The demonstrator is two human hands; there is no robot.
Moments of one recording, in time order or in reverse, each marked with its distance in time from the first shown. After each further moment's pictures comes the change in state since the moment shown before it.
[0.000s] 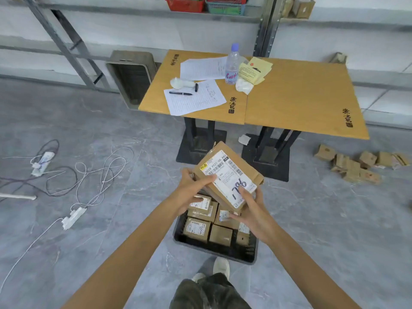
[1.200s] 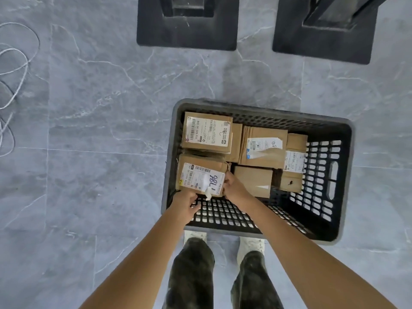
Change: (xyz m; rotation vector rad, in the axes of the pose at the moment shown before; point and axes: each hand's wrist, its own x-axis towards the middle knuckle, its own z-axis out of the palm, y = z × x) left_hand 0.422 -0.519 -0.103 -0.211 0.212 -0.809; right_hand 0.441 0.481 -0.104 -0.682 0.151 0.526
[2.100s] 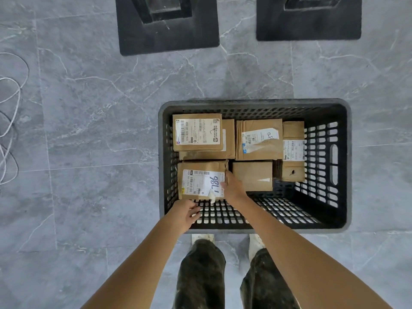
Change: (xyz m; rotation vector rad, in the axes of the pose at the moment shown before) left_hand -0.002 -0.010 0.001 -0.026 0.043 -0.091; right_hand 0.018 0.021 0.009 -0.024 0.153 -0.003
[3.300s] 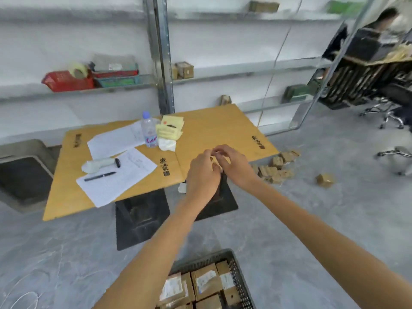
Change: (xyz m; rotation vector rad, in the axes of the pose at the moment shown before) left_hand -0.768 0.116 0.171 0.932 -0.110 1.900; right_hand -0.605 -0.347 -0.452 -0.059 0.779 -0.896
